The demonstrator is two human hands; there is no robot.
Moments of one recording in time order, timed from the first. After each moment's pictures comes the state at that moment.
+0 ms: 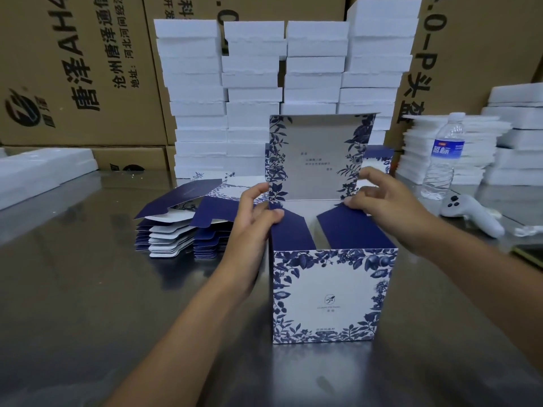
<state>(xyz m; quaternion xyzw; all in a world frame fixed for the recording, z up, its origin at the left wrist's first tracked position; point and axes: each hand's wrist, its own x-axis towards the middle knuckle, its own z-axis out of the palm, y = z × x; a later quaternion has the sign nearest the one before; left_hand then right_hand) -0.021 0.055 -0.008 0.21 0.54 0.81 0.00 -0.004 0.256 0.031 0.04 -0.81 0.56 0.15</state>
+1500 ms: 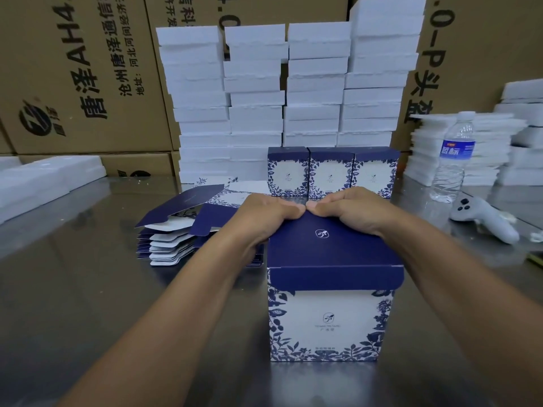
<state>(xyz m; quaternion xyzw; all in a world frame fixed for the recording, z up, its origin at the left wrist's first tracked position) -0.043 0.070 0.036 0.09 0.74 0.66 0.09 -0.008 0.219 0.056 -0.06 -0.84 0.54 0.03</state>
